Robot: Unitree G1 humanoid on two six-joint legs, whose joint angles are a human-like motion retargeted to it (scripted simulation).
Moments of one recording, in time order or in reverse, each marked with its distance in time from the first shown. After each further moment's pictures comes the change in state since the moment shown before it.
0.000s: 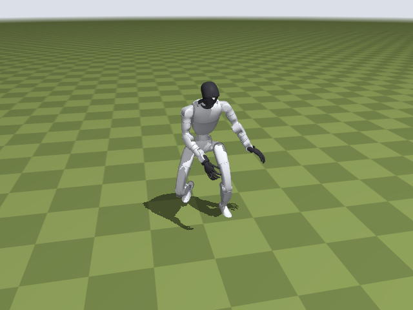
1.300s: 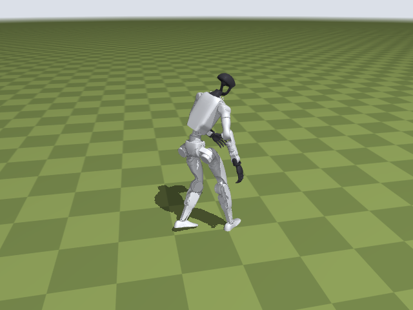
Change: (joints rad) left arm 0.237 -0.179 -0.366 -0.972 -0.114 -0.348 -0.374; right arm 0.477 -0.537 -0.207 0.329 0.136 0.062 0.202; waist -0.445 0.244 0.000; left_leg 0.246 -0.455 -0.435 -0.096 0.025 -0.247; right_leg 0.038 0.273 0.355 -1.291 0.462 0.340
